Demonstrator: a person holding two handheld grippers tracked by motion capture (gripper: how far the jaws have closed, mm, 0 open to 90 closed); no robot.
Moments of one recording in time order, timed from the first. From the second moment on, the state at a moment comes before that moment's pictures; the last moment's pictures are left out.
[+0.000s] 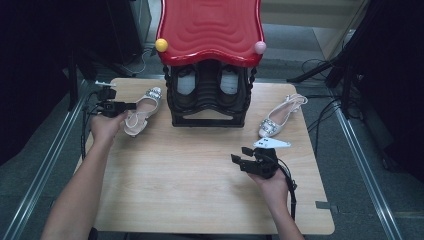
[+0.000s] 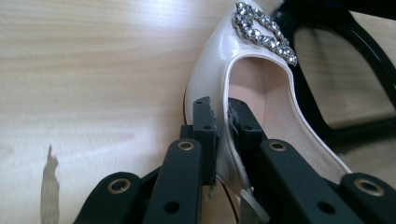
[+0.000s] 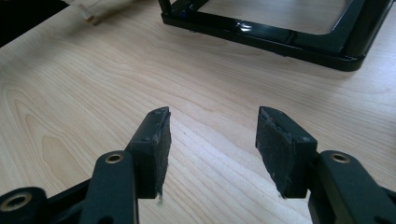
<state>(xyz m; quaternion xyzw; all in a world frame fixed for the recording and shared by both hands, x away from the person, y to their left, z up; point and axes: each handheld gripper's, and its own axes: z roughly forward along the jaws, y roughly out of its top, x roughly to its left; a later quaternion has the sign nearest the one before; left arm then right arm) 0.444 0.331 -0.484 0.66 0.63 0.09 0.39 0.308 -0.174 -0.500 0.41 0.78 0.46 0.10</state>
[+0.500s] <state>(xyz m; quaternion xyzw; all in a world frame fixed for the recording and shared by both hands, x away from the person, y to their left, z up) 0.365 0.330 -0.473 0.67 0.61 0.09 0.42 0.324 -0.154 -0.495 0.38 0.79 0.47 0.08</state>
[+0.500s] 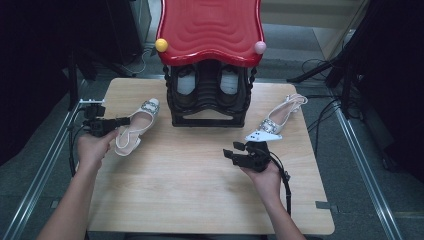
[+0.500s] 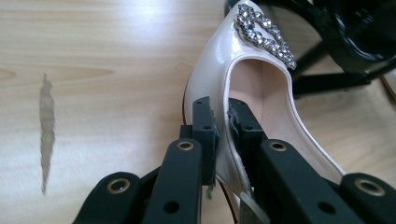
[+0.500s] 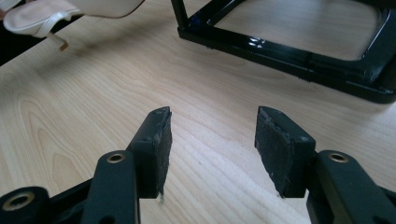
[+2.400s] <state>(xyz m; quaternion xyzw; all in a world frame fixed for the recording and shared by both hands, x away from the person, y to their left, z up) 0.347 0.120 -0.507 0.80 0.43 -0.05 0.42 0.298 -0.174 -0.507 0.42 0.79 0.44 0.11</state>
